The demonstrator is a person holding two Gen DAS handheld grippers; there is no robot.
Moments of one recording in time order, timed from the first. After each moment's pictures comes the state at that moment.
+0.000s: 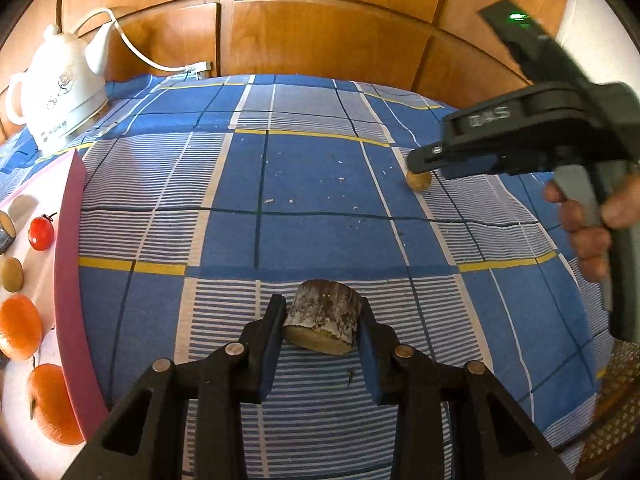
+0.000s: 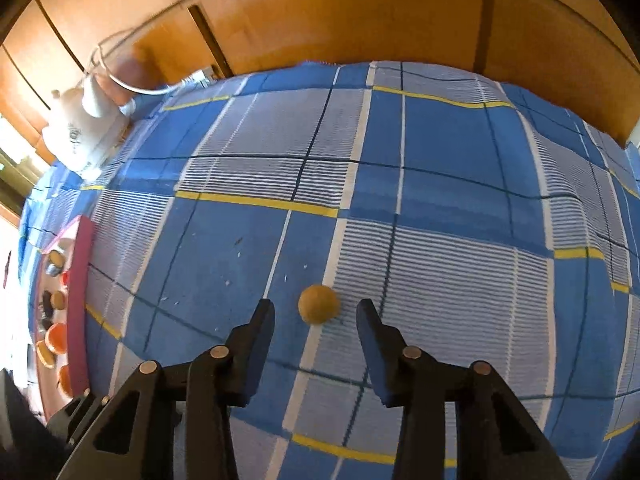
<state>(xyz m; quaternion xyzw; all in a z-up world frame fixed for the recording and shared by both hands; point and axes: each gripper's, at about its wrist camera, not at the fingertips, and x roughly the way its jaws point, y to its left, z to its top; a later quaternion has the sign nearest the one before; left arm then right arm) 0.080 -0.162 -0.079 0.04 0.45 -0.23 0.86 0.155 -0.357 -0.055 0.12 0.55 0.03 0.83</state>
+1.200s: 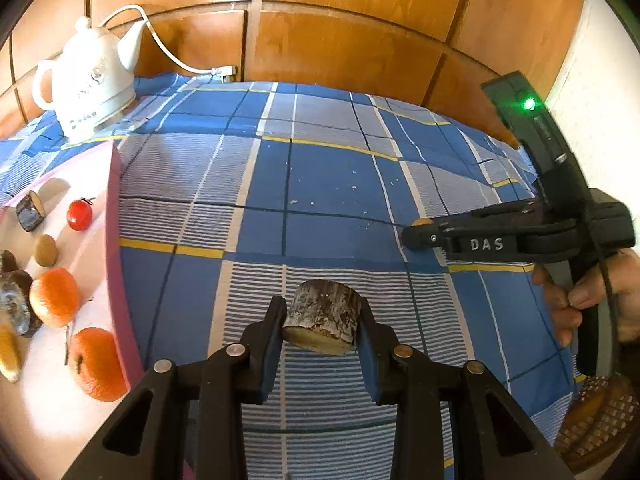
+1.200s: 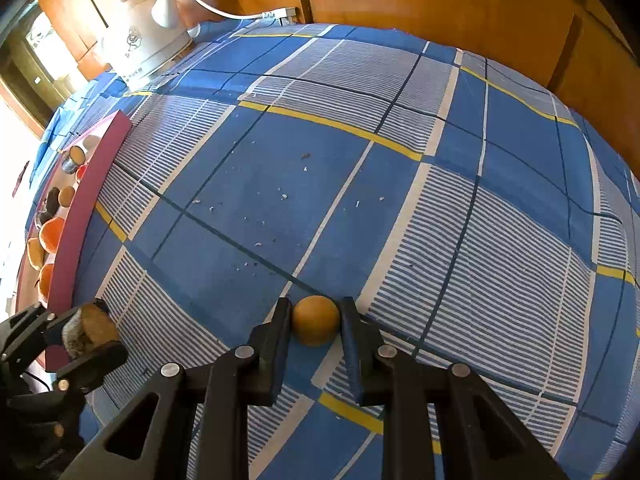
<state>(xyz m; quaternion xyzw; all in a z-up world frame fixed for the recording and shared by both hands) 0.061 -0.139 -0.053 0.02 0.45 -0.21 0.87 0.118 -0.319 -0.074 0.02 0.57 0.12 0.81</state>
